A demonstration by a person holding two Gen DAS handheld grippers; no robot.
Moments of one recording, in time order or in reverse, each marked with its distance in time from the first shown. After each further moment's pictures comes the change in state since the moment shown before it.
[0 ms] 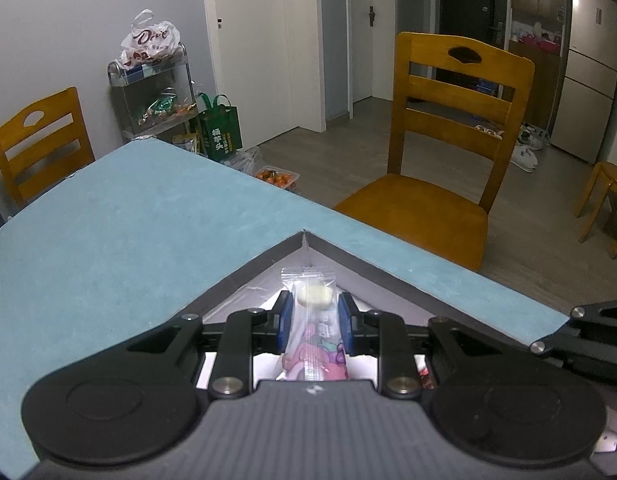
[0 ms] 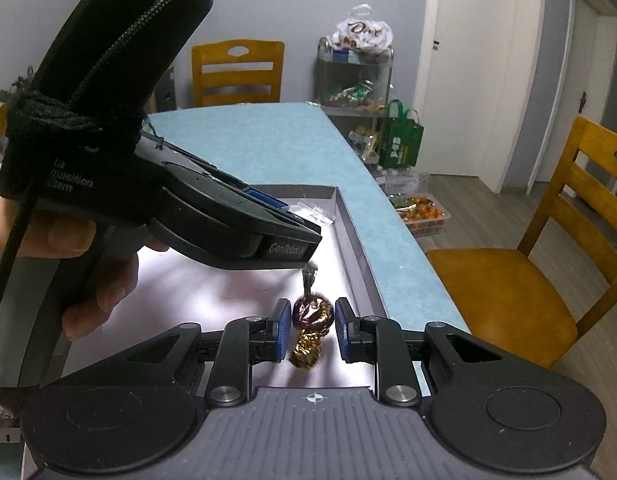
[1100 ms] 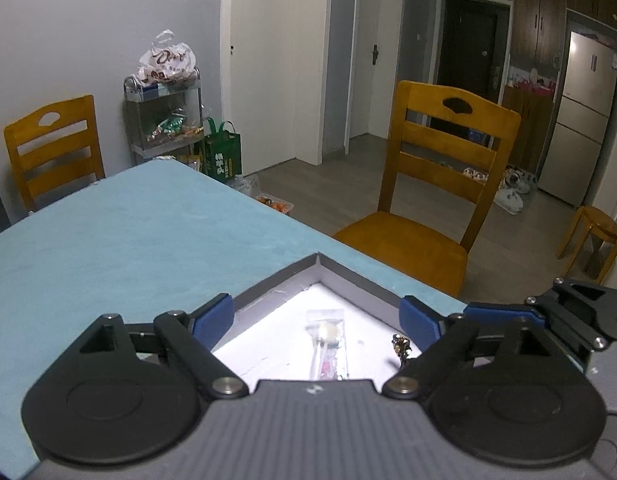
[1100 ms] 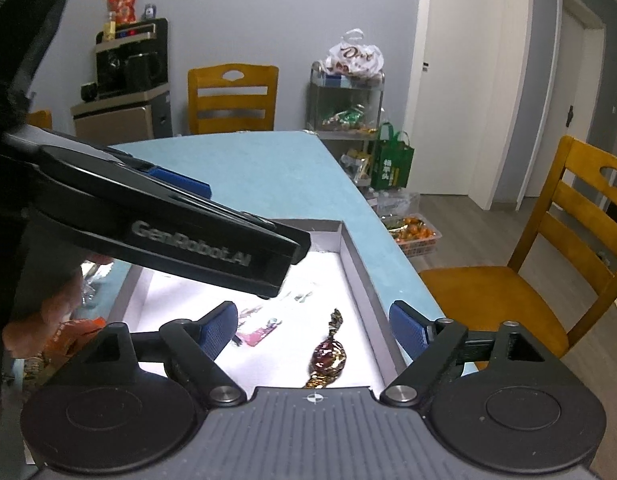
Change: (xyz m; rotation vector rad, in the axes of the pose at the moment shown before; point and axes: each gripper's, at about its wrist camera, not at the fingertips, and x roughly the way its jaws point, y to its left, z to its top) left arm -0.098 0.039 -0.024 -0.079 -0.112 -0.042; right arm -0.030 0.014 0.002 0.009 -0.071 -0.030
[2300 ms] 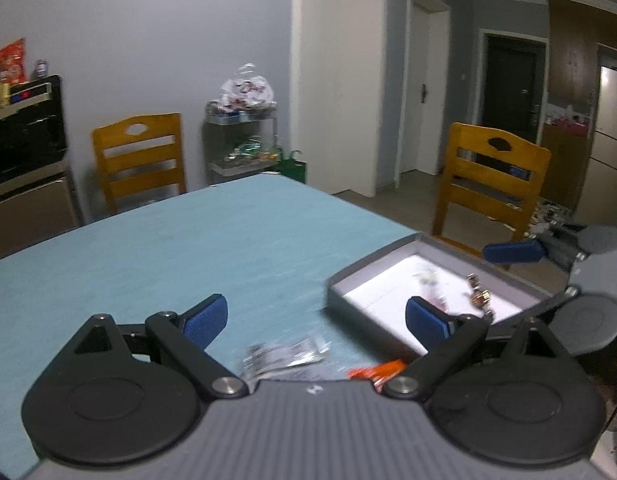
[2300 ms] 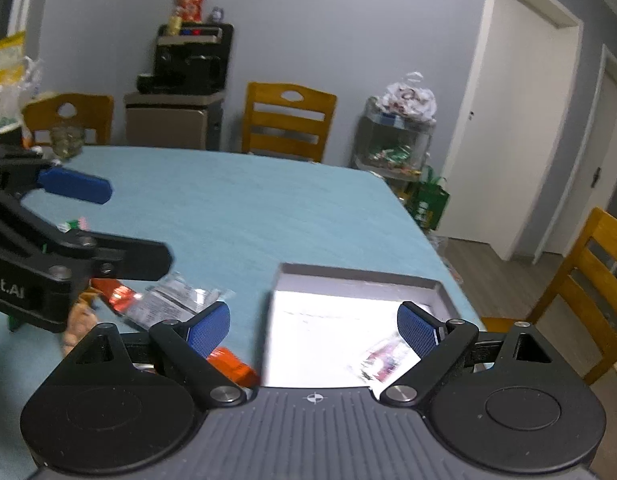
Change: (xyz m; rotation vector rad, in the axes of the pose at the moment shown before) left arm -0.226 0.114 -0.098 -0.067 -0.106 0.151; right arm -0.042 0.108 0.021 -0.155 -0.075 0.061
